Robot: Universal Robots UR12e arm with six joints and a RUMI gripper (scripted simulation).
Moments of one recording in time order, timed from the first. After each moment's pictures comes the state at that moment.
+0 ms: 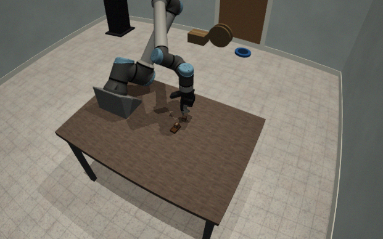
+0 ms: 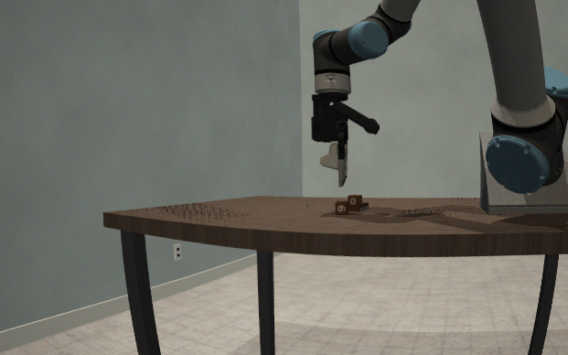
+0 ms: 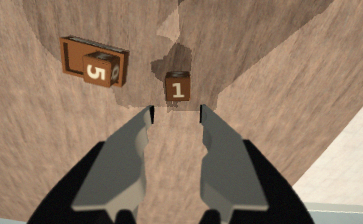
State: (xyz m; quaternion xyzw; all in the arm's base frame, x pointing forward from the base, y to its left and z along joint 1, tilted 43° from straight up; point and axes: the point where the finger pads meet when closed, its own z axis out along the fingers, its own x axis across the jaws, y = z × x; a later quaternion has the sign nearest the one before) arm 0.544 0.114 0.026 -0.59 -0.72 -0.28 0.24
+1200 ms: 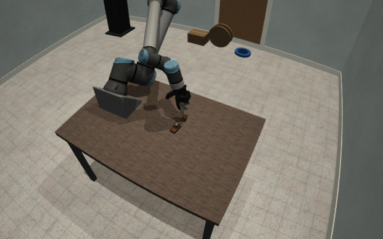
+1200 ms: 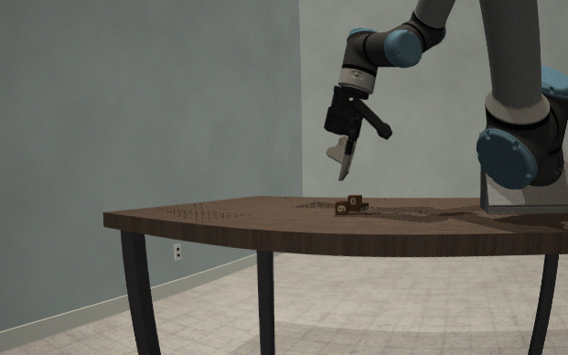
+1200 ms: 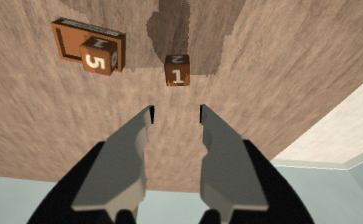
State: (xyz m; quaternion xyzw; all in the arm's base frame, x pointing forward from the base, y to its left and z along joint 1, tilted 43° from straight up) arm 0.541 0.105 0.035 -0.62 -0.68 -0.37 0.17
